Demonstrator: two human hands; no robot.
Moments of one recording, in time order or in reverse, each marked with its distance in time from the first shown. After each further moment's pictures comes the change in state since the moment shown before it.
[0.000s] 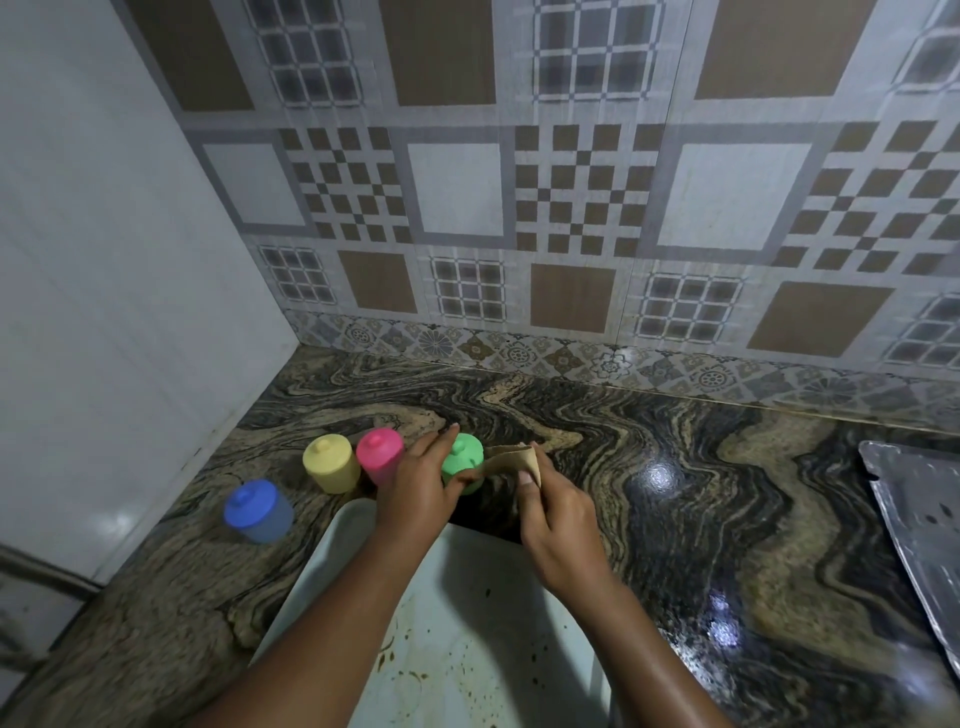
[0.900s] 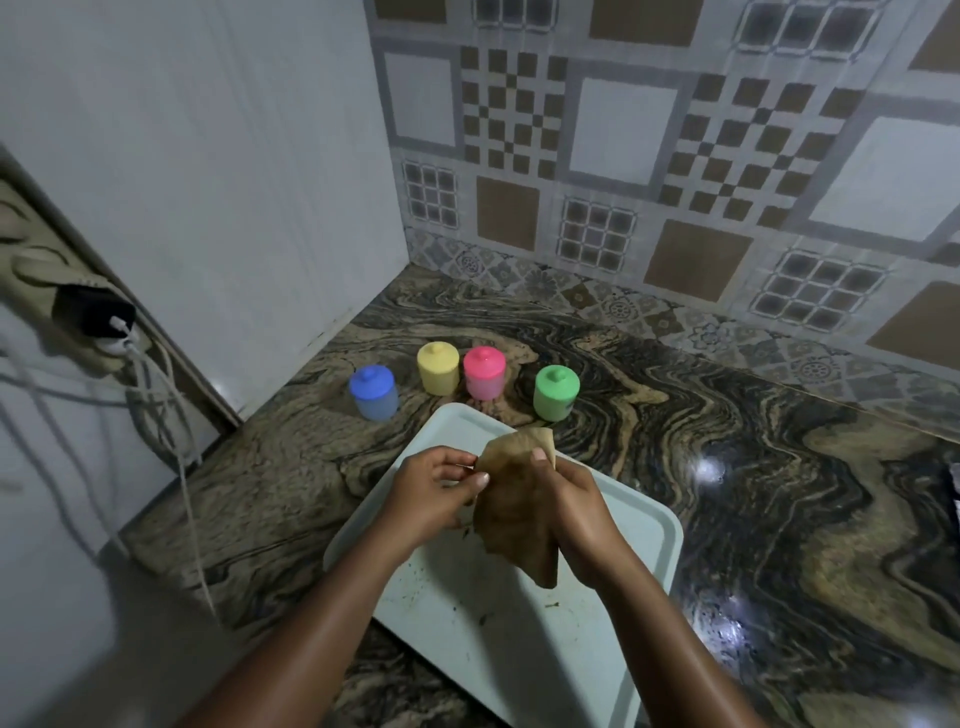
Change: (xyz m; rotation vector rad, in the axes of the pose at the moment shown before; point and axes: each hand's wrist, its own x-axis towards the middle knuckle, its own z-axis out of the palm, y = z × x) left_hand -0.144 -0.038 -0.073 -0.765 -0.075 -0.582; right_hand -0.068 -0.060 0.048 0.526 -0.371 0.466
